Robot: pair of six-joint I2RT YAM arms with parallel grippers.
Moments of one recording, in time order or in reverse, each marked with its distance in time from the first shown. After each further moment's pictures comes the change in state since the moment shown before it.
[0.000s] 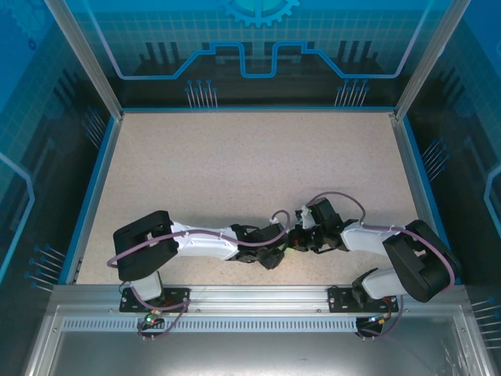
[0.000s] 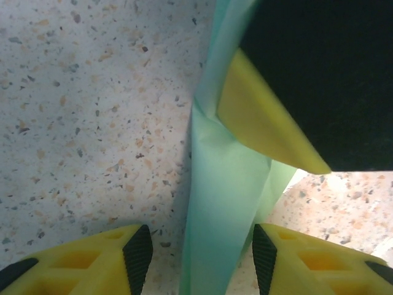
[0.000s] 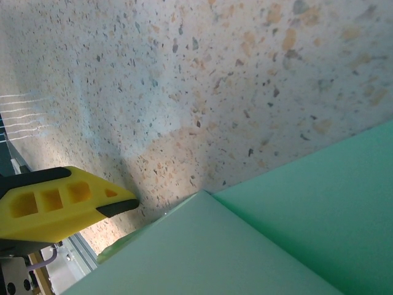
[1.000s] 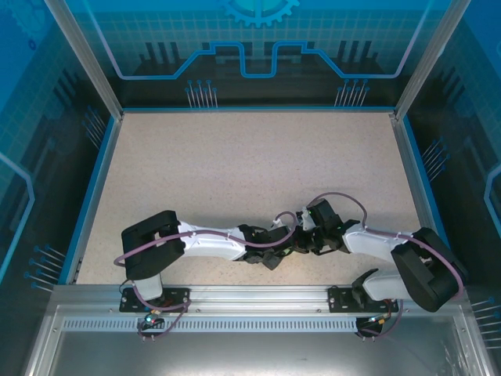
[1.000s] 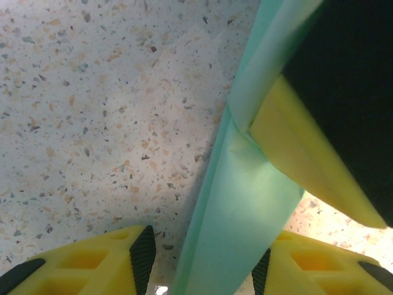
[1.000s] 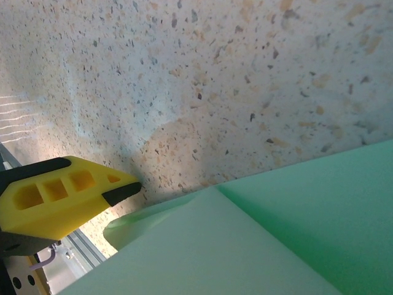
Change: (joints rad) left arm -0.024 0.049 0.073 -0.092 -0.075 -0.040; right arm 0.038 -0.072 0.009 -0.097 0.046 0.045
